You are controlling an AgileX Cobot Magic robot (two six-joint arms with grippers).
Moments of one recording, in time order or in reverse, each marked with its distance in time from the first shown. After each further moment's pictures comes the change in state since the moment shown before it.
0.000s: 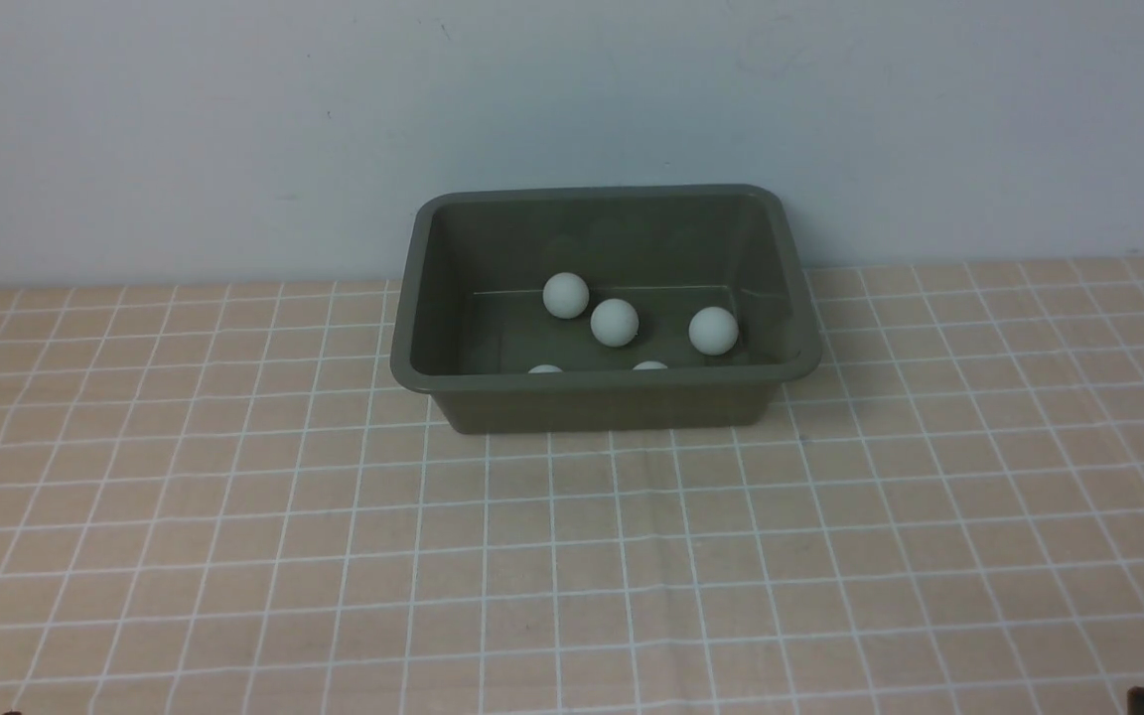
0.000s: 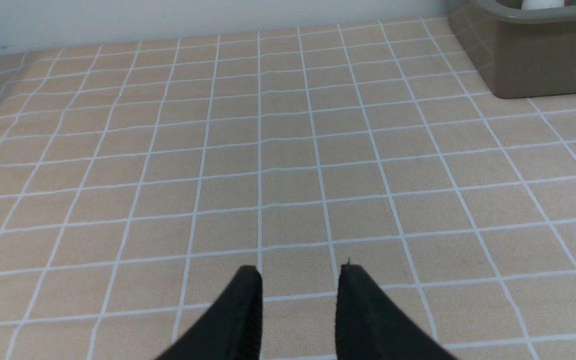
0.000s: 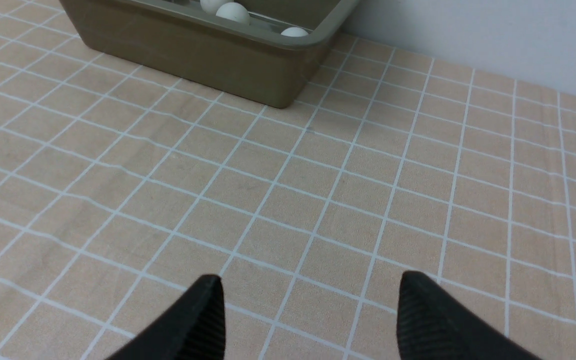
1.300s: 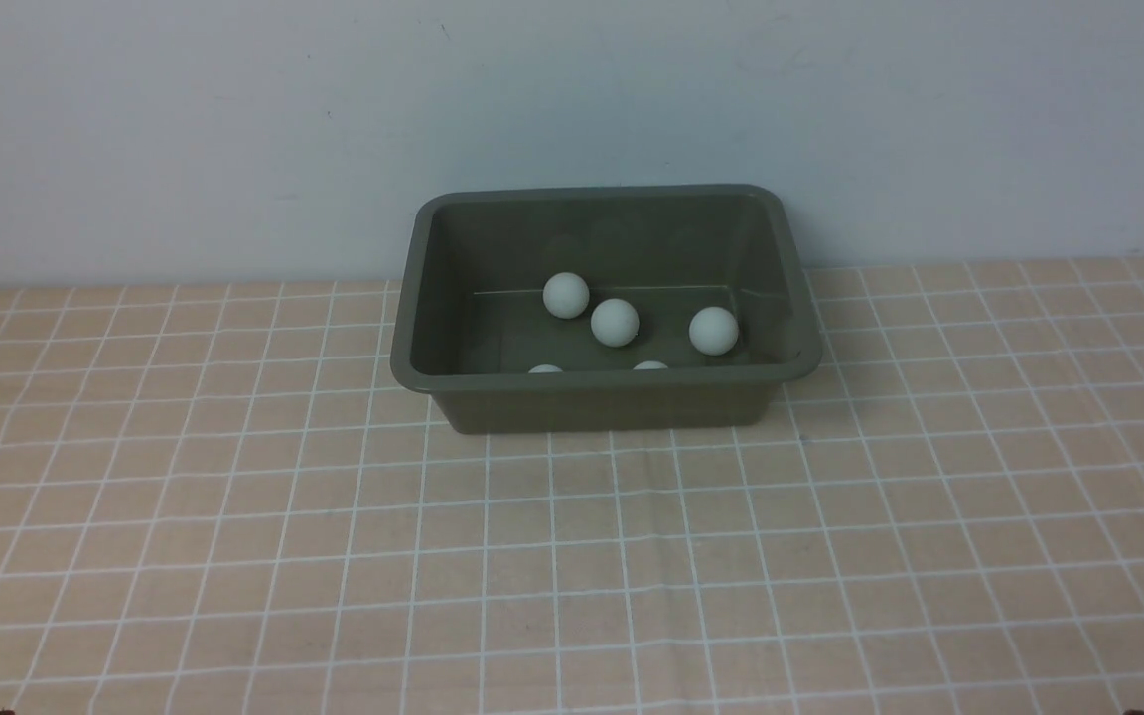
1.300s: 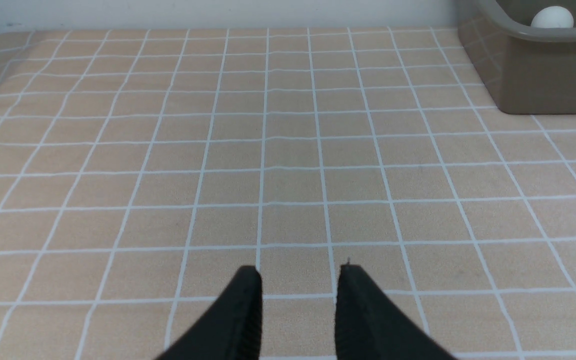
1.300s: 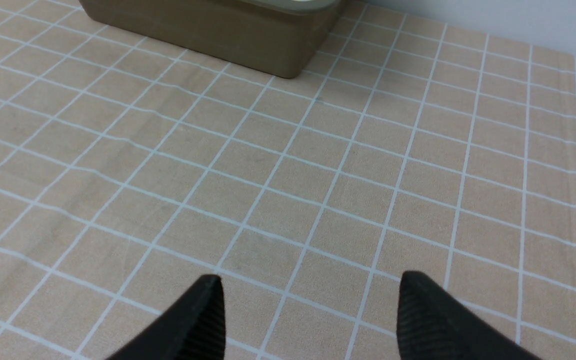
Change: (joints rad) right arm 0.000 0.000 0.000 -0.001 0.049 0.006; left arm 0.000 0.000 0.000 0.030 0.000 -0.098
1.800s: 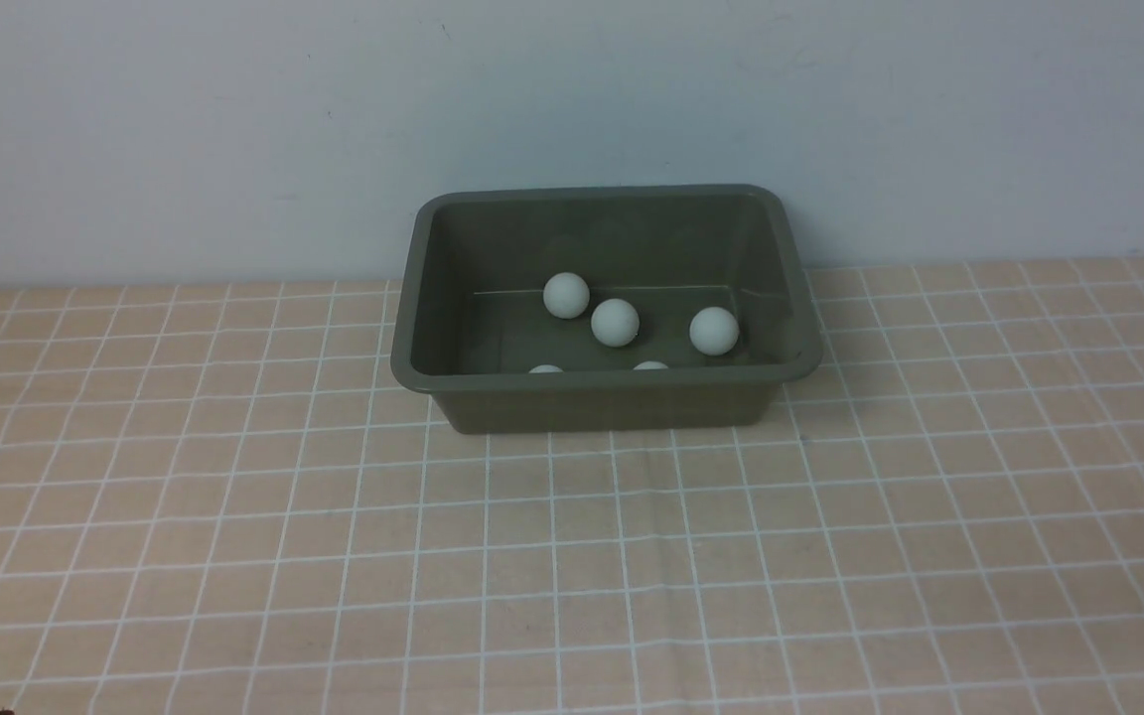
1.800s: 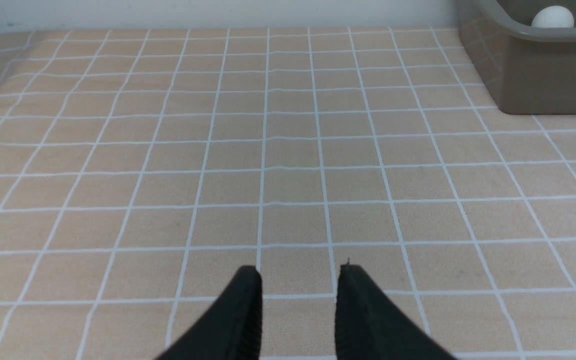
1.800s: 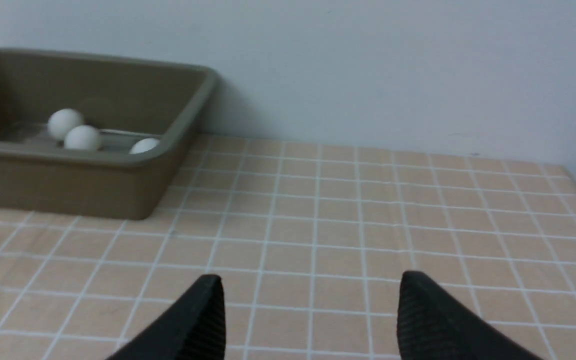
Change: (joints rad) right arm -0.295 -0.093 0.000 0.051 -0.164 -0.001; left arm 0.000 0.000 0.000 0.000 0.000 0.000
